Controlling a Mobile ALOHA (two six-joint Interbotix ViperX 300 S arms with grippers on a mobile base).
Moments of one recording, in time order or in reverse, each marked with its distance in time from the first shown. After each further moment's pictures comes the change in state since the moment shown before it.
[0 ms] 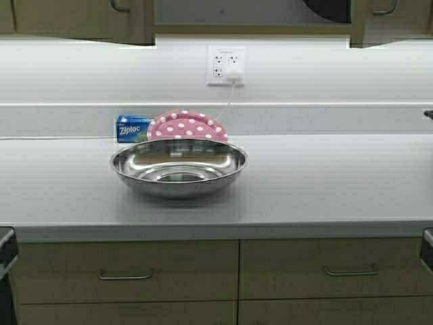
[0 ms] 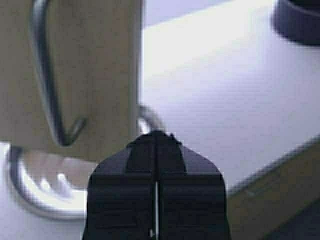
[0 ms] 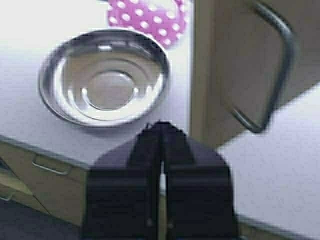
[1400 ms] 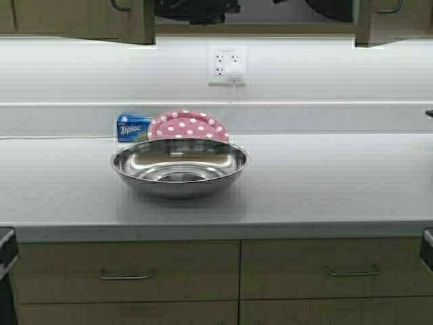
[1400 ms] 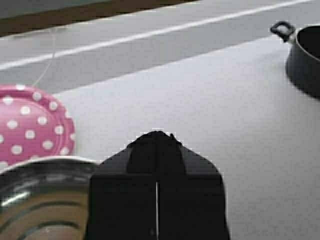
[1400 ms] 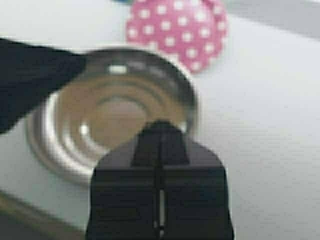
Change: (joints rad) left arm -0.031 0.793 -0.482 -0.011 -0.391 -0.072; right arm 0.166 0.681 -0.304 -0.049 -0.345 0.014
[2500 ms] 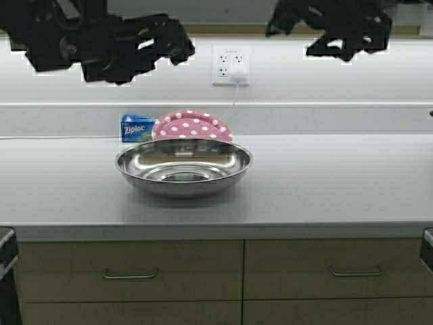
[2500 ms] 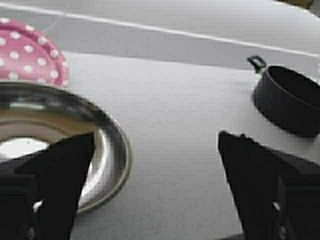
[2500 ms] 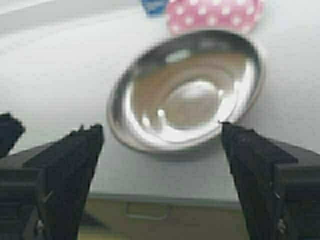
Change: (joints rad) left arm -0.026 -0.110 0.632 0.061 -0.646 -0.456; right arm 0.235 -0.156 0.574 0.077 -0.615 0.549
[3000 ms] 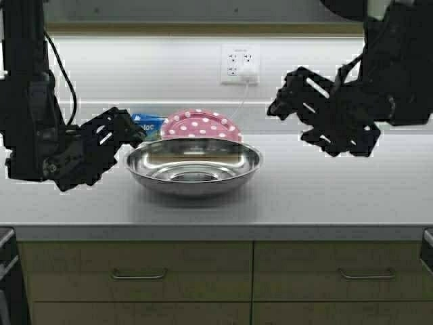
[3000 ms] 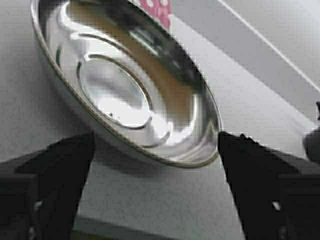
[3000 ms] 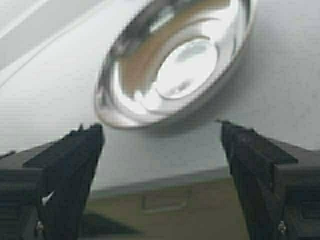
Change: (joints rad) left arm 0.241 0.624 -0.067 0.129 -0.482 -0.491; right arm -0.006 0.623 0.038 -0.195 -0.637 0.503
